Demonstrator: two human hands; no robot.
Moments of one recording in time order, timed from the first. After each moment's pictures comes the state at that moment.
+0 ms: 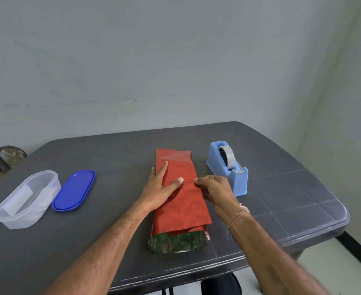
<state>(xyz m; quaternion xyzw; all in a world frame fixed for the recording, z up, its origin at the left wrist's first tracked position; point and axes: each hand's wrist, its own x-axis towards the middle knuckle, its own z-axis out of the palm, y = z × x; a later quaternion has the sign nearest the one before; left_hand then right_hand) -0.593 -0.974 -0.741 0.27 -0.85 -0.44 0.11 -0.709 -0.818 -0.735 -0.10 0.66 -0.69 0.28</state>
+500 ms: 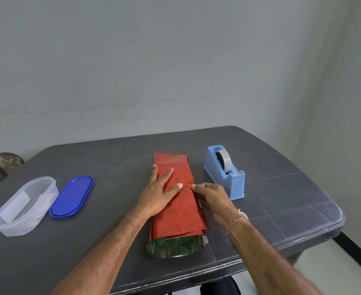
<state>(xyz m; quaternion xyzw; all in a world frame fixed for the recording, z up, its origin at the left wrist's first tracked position) -0.592 -0.972 -0.737 0.24 -0.91 -0.33 0.11 -0.705 -0.811 -0.743 -0.12 0.65 -0.68 0.32</state>
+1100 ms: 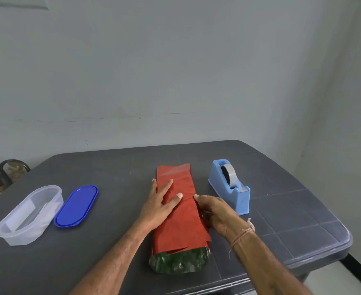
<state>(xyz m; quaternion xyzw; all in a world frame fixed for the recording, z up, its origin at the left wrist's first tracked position) -0.581 -0.974 -0.734 0.25 -0.86 -0.42 0.14 -0.702 -0.815 -0.729 -0.07 0.61 -0.68 0.40</state>
